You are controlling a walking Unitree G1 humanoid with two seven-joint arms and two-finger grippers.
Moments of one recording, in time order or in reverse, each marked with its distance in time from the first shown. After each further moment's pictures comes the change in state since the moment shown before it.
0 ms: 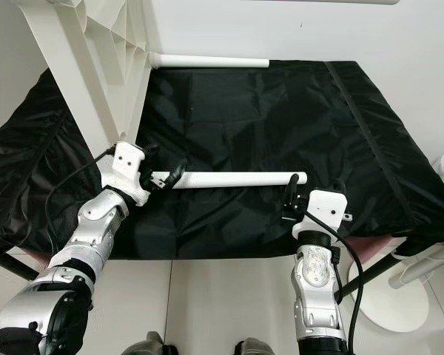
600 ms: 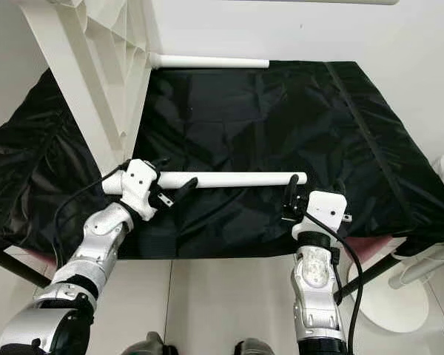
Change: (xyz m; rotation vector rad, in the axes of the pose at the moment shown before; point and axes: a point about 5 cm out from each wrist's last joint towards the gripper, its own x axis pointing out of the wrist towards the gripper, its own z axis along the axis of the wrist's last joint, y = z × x) left arm -0.009 -0.020 -0.011 0.055 0.011 -0.053; right arm -0.001 0.000 -0.001 0.000 0.001 0.002
